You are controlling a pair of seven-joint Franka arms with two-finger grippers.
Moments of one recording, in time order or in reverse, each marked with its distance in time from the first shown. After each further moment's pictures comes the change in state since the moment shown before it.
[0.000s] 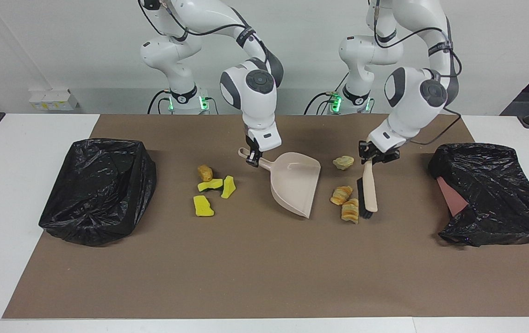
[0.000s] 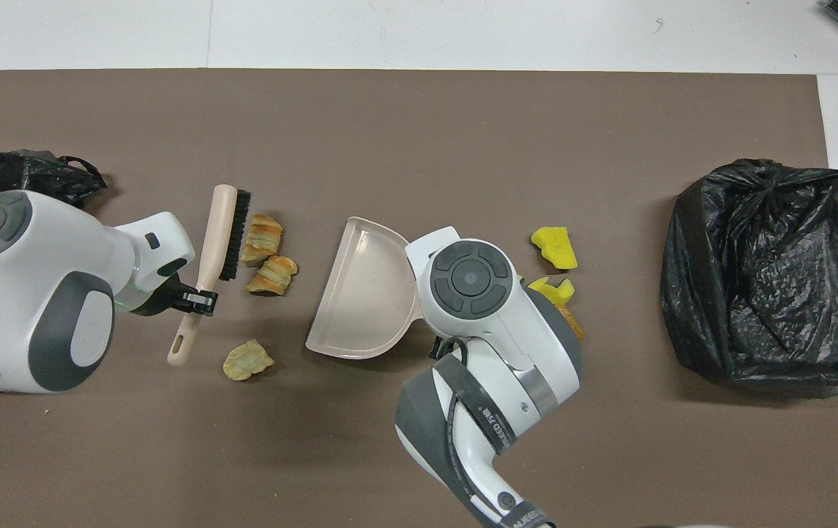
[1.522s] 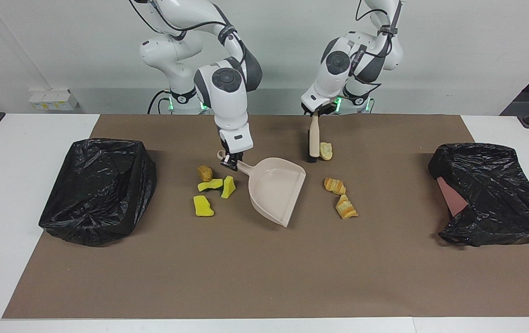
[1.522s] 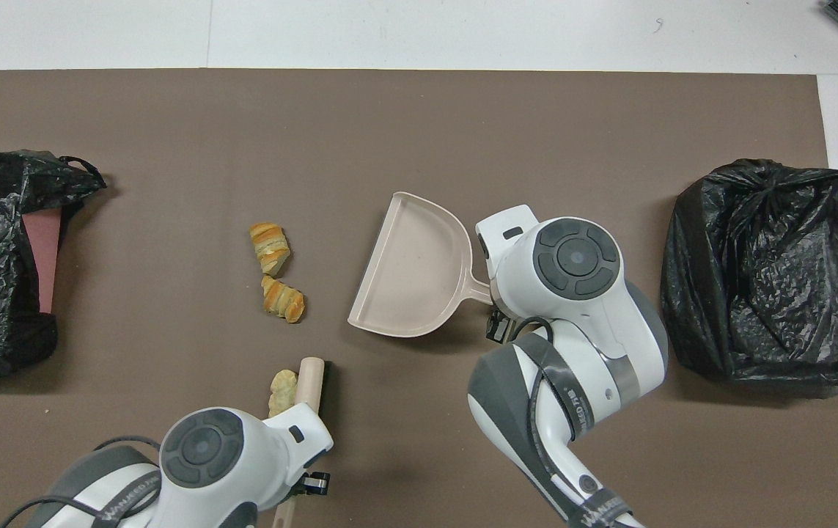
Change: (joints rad) left arm -0.422 -0.409 -0.018 -0.508 -0.113 -0.048 -0.452; right arm -0.122 -0.112 -0.012 -0.124 0.001 0.052 -0.120
